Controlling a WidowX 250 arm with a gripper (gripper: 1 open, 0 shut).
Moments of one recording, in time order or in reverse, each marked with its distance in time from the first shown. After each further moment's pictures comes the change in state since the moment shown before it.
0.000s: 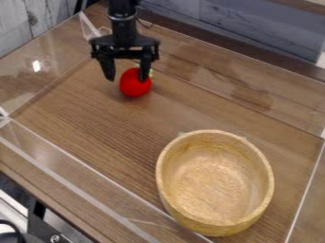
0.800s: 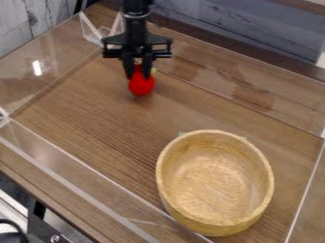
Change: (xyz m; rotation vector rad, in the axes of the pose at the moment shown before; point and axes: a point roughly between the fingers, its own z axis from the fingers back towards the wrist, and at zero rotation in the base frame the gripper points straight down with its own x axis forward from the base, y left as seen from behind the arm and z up) arm -0.007 -0.044 0.020 -0.018 0.012 0.006
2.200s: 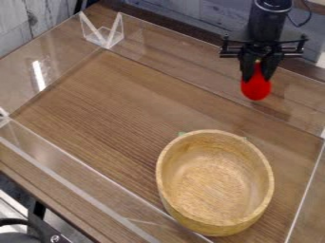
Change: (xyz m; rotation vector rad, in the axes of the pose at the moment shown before) arm -0.068 -0.150 0.039 -0.055 -0.054 -0.017
